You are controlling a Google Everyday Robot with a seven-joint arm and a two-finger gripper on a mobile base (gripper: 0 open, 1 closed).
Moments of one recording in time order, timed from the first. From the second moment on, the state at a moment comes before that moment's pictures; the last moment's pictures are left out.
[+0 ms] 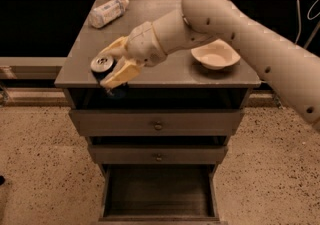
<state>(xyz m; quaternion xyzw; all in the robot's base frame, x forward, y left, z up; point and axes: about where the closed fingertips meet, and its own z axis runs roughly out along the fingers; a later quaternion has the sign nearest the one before) 0.556 0.122 0.902 -0.71 0.48 0.32 0.41</state>
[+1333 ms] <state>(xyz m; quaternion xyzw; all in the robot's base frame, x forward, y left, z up) 0.644 0.106 0.925 -0.58 0.57 0.29 0.51</state>
